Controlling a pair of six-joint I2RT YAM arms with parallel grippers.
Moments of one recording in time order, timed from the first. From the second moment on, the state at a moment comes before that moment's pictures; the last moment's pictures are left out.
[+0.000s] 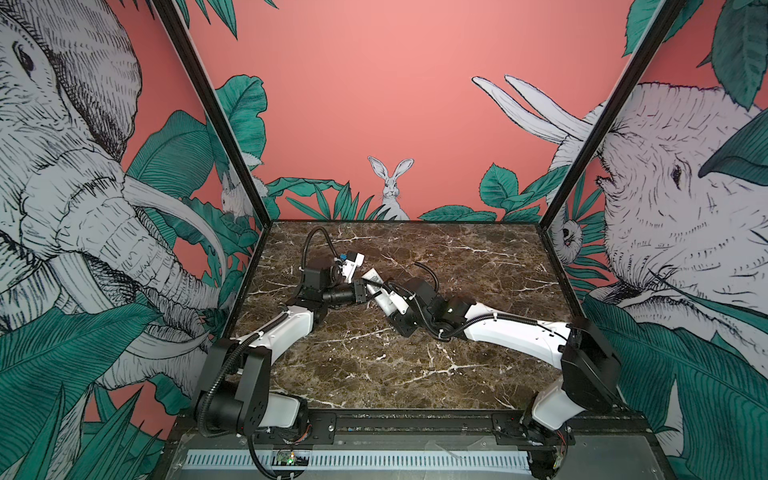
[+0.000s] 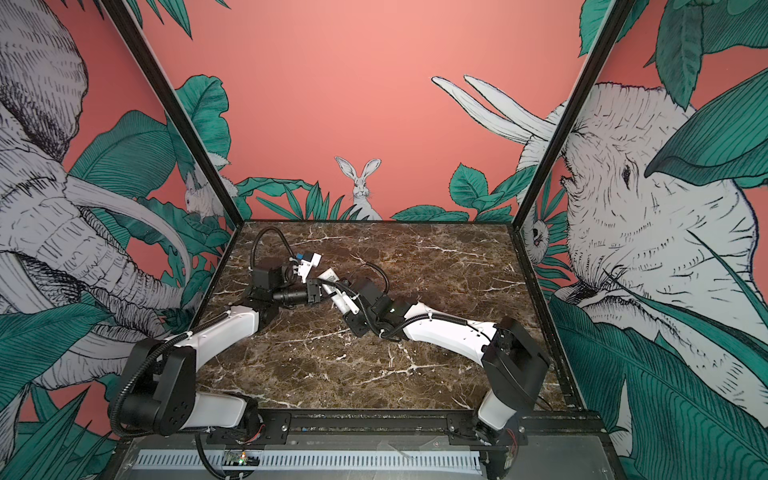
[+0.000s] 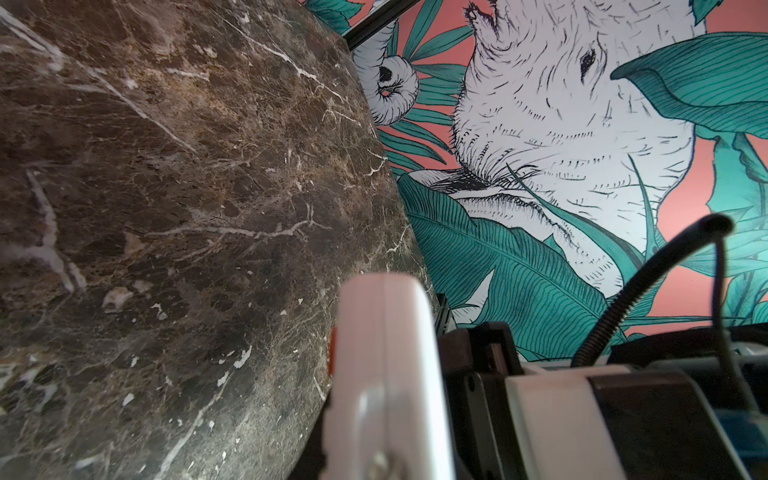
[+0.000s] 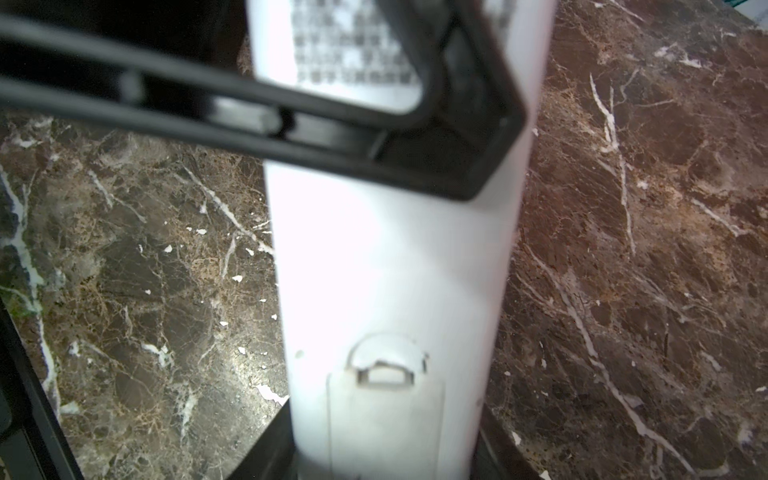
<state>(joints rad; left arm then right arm) -0.28 1.38 0.71 0.22 0.99 -0.68 0.97 1.62 1.14 -0.35 0.05 0.08</state>
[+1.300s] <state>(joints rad) -0.43 1.45 0.81 0.78 1.08 -0.79 0.67 1.41 0.94 0.15 -0.87 0.62</state>
